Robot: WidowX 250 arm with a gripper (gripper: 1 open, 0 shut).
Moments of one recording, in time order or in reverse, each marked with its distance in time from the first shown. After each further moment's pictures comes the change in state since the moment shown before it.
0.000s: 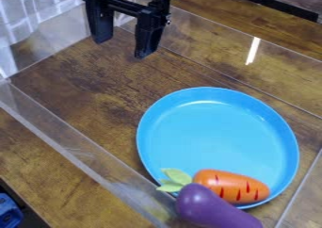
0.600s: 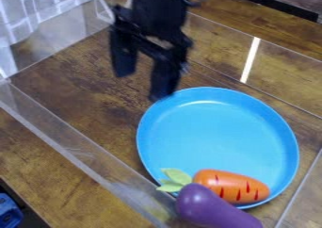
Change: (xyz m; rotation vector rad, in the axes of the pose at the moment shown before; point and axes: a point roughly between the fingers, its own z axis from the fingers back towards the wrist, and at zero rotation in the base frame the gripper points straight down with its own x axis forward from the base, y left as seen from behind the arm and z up) arm -0.021 -0.061 -0.026 0.013 0.057 -0.334
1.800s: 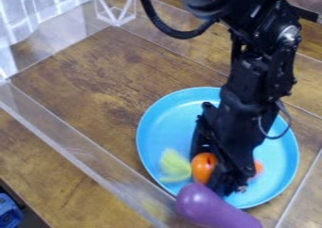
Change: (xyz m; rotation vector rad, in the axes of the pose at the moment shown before) arm 0.047 -0.055 -0.083 0.054 -0.006 -0.393
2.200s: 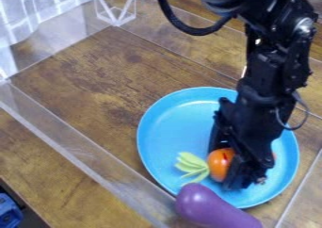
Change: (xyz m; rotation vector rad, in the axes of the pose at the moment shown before) arm 0.022 0.003 0.003 -0.014 -0.043 -0.021
